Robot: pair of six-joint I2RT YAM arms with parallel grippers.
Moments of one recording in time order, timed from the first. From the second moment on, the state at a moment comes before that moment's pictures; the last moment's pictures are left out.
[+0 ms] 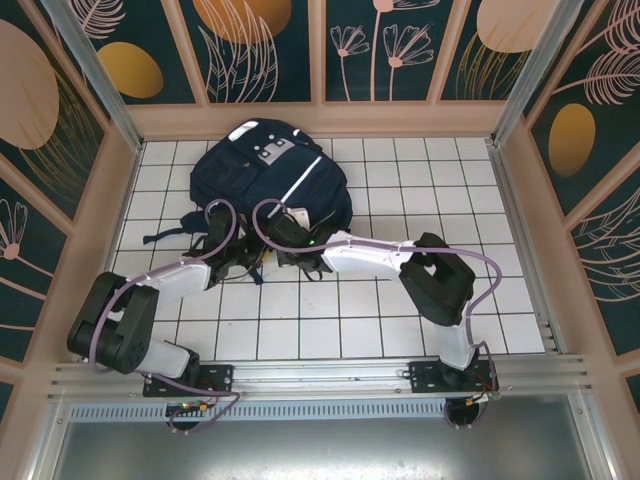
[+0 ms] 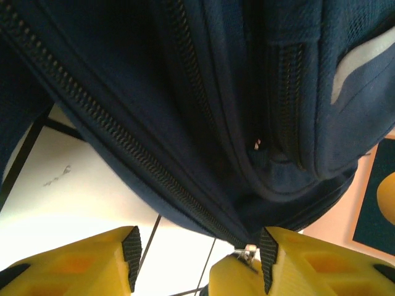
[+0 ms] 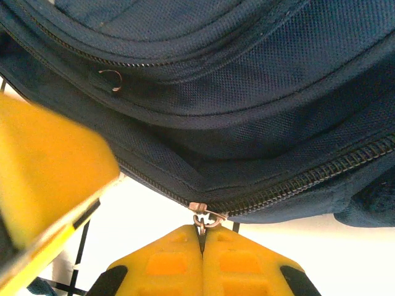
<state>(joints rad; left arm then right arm) -0.37 1.46 0.59 0.18 0.35 -1.24 1.04 1.95 1.40 -0.45 0.34 0.73</state>
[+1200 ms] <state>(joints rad) 0.06 1.38 0.71 -0.25 0.33 -0.98 0.92 1.80 1.19 -0.36 0.30 0.67</state>
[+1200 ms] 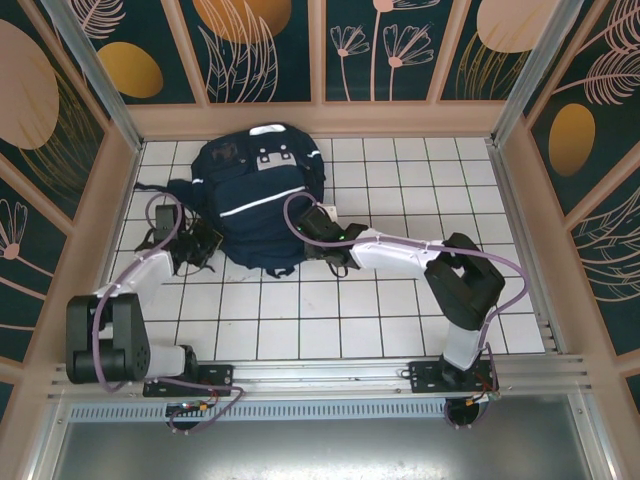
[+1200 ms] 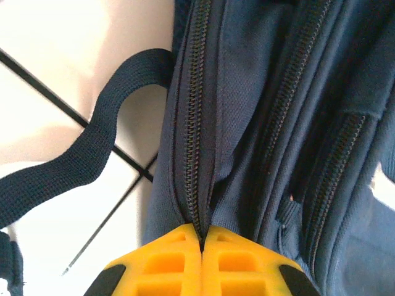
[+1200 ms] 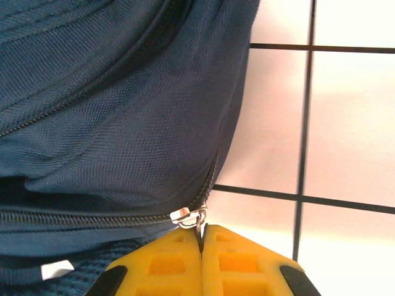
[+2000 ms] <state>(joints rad) -0.07 1.16 0.55 -0.25 0.38 -1.06 1.00 1.89 1.34 -0.41 0.29 0.64</state>
